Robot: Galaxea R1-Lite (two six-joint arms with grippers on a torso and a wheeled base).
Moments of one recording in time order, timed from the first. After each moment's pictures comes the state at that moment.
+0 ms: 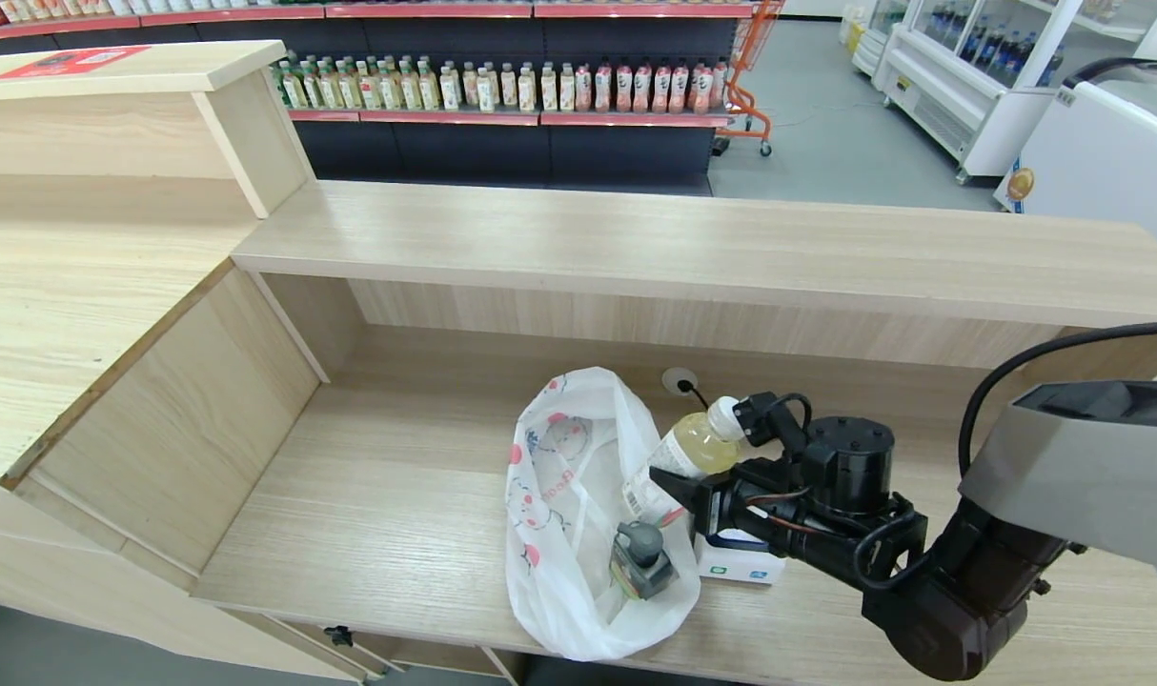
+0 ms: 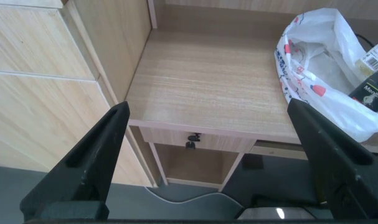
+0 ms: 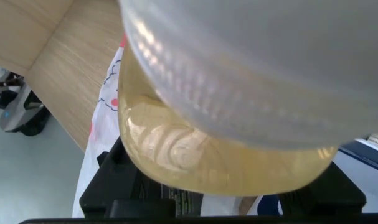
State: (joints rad) left arm 0.00 0.00 0.00 0.00 -0.01 0.00; right arm 0.52 2.16 -0.62 -1.35 0.19 0.18
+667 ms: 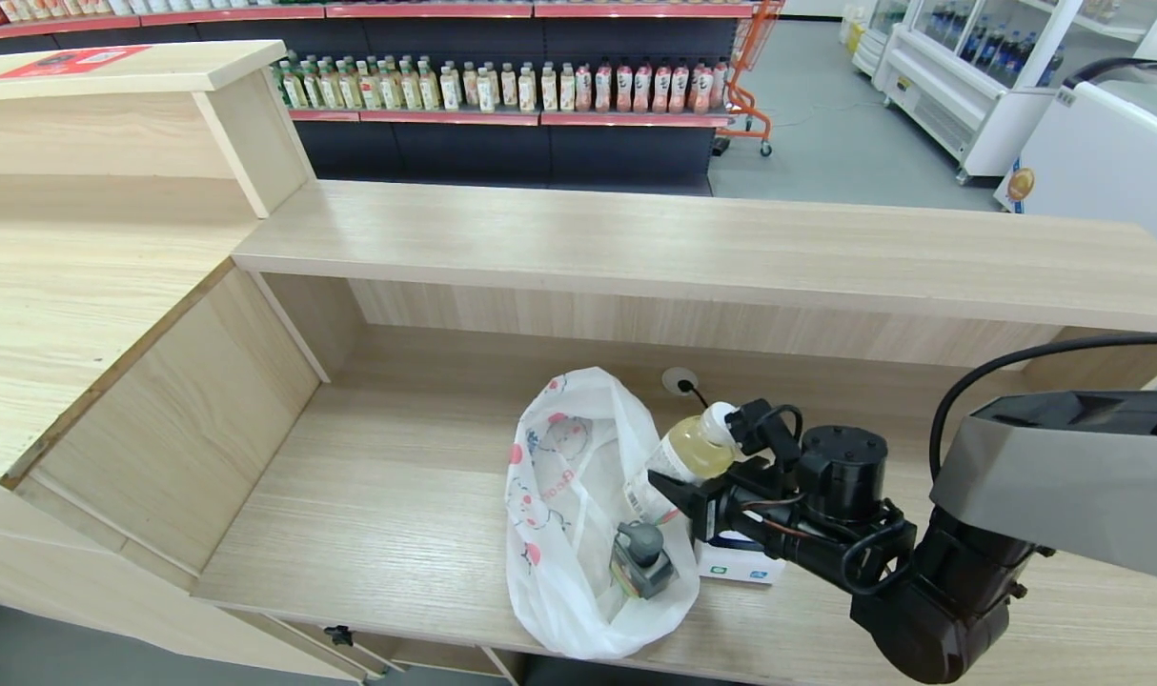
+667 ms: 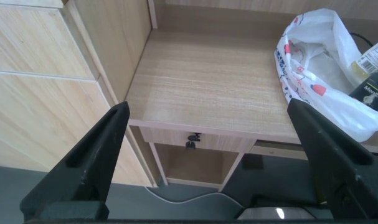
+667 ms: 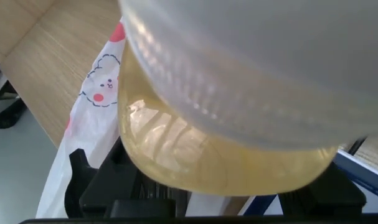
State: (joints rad) left arm 0.00 0.00 0.00 0.00 -0.01 0.00; right arm 0.51 2.22 -0.62 -1.44 0.19 0.07
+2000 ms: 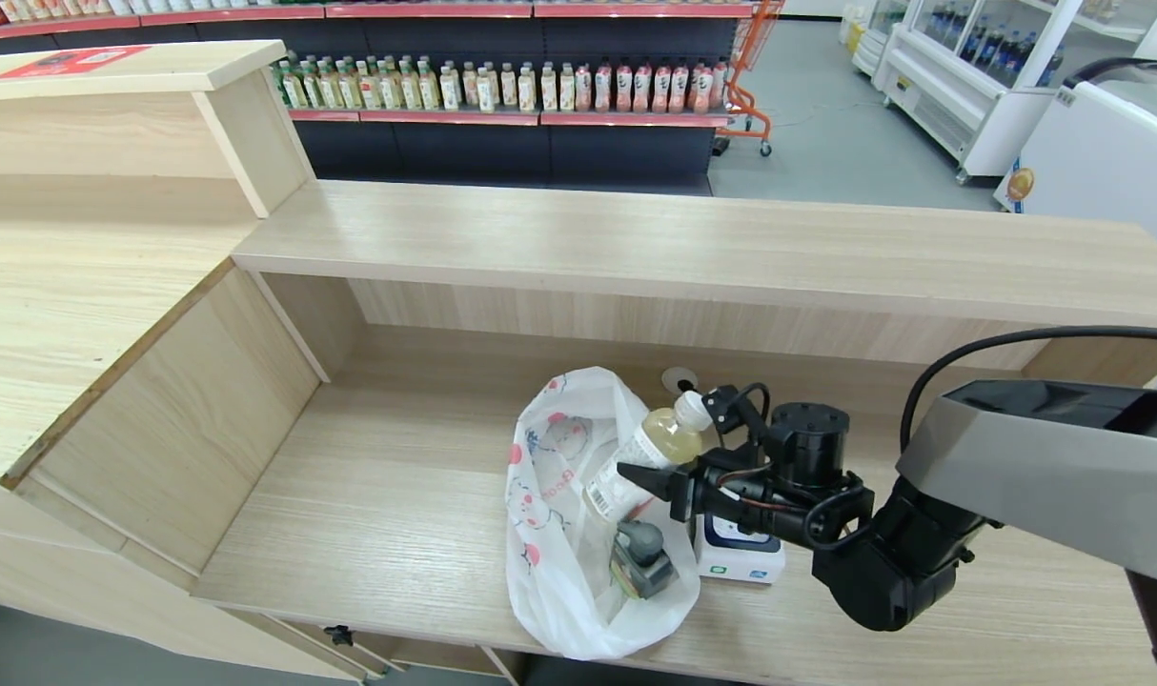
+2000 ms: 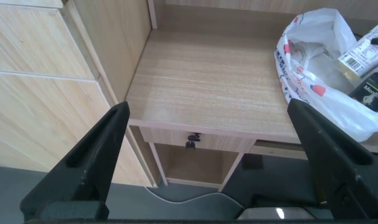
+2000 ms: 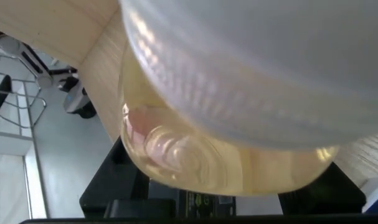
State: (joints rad) left arm 0.00 0.00 0.00 0.00 -0.01 0.00; right arm 0.48 2.29 -0.81 -1.31 0.44 0.24
